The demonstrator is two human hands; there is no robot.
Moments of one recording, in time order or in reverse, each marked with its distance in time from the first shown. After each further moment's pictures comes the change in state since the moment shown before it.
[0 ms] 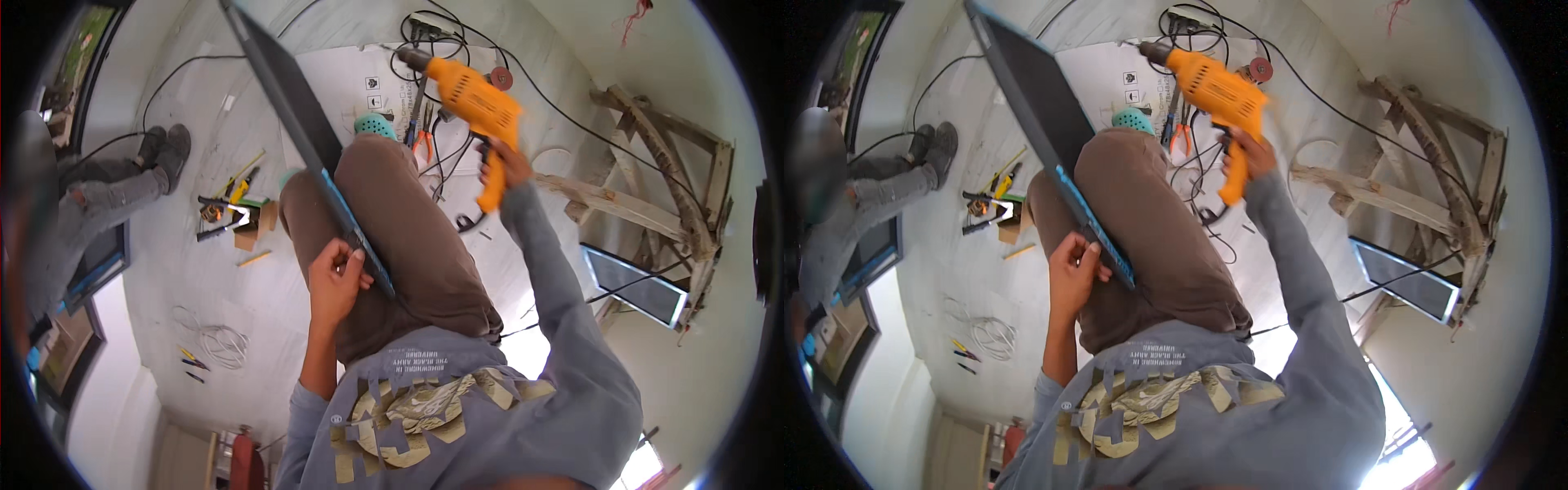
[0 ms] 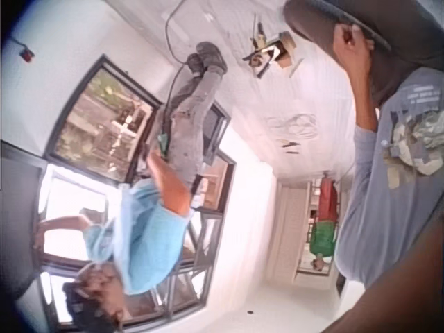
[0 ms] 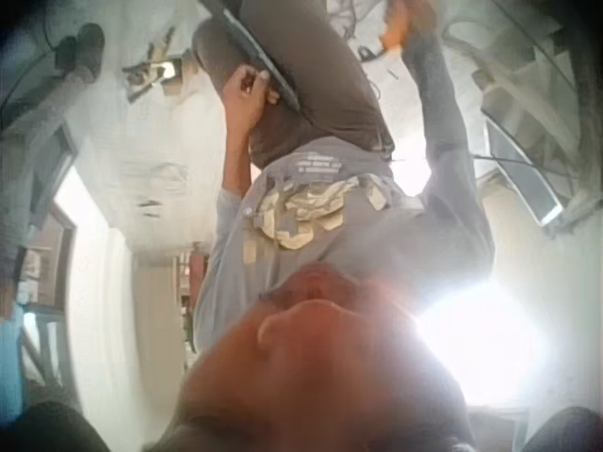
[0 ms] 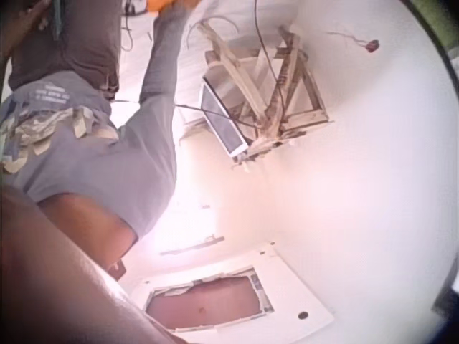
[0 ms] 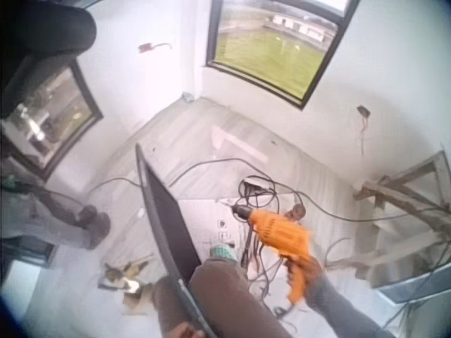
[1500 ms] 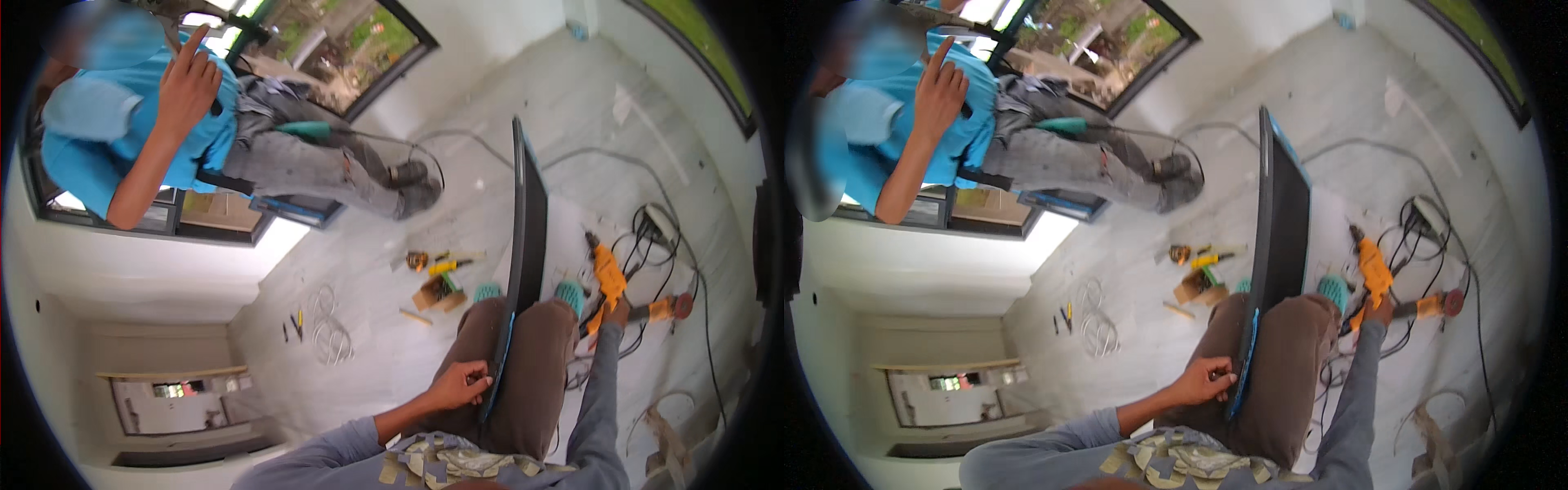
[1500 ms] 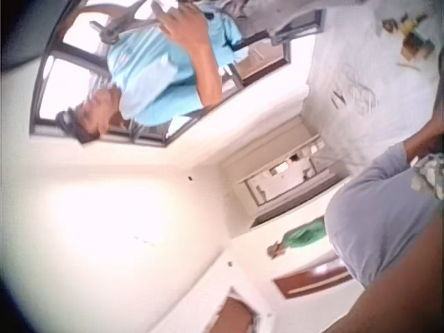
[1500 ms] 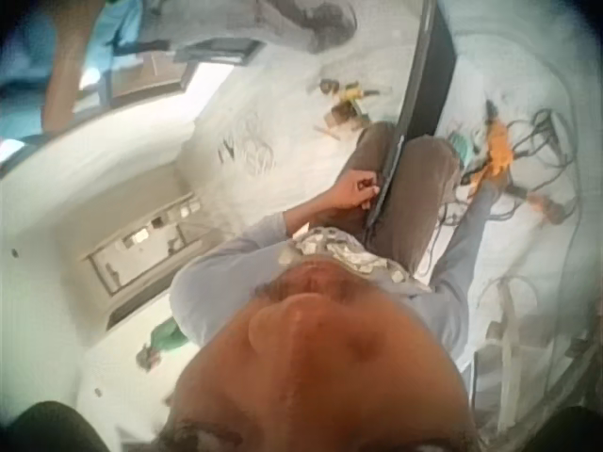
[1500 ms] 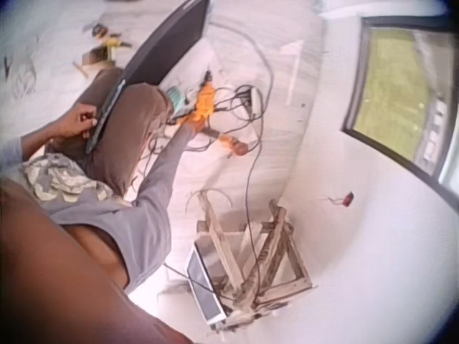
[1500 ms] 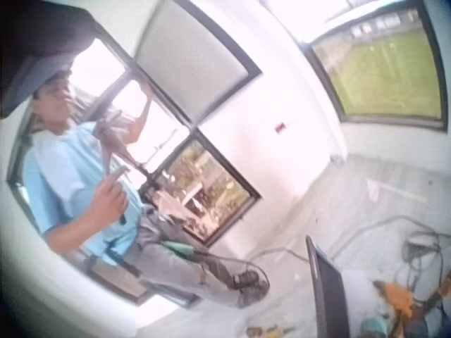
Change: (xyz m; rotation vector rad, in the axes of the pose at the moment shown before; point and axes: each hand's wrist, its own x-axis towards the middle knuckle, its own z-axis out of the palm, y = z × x) left_hand -0.010 -0.006 0.001 0.064 0.017 -0.016; right_hand 0.323 0.182 -0.029 -1.231 0.162 -0.663
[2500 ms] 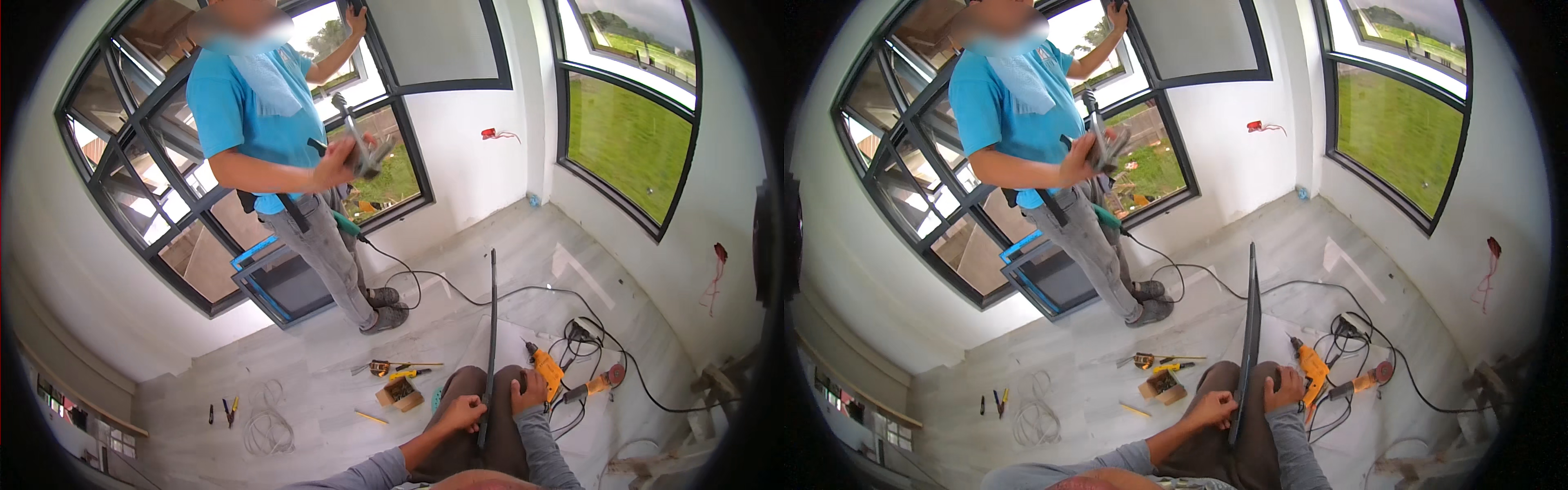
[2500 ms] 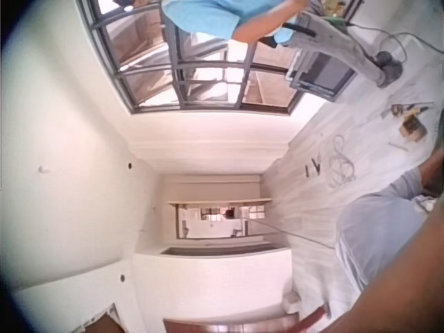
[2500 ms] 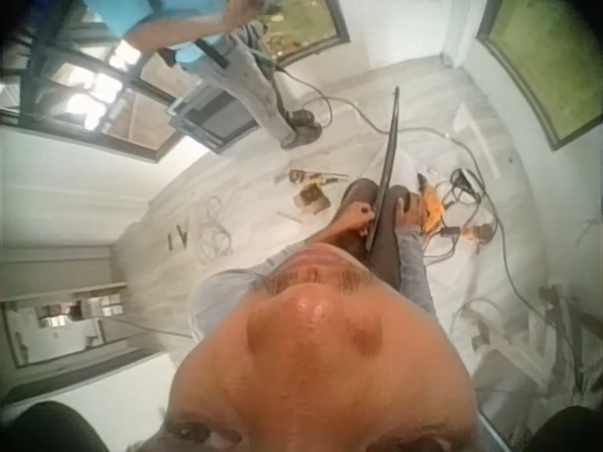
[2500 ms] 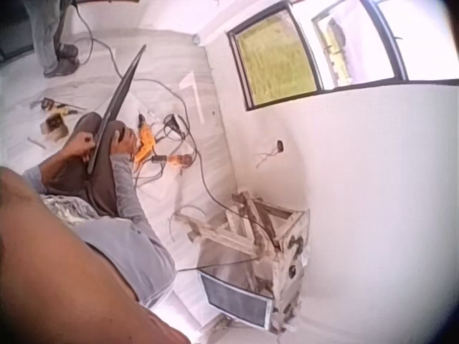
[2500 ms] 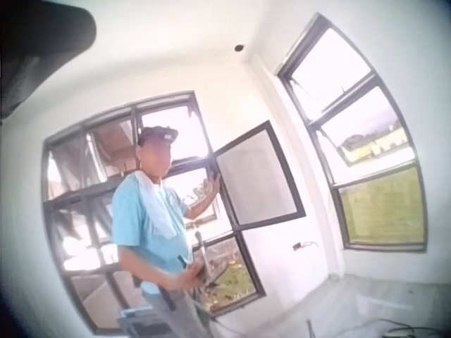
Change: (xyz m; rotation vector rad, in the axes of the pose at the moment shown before) left_hand 0.031 -0.021 0.003 0.044 0.073 0.138; right_hand -0.189 -0.278 -0.179 0.290 0.269 -0.597
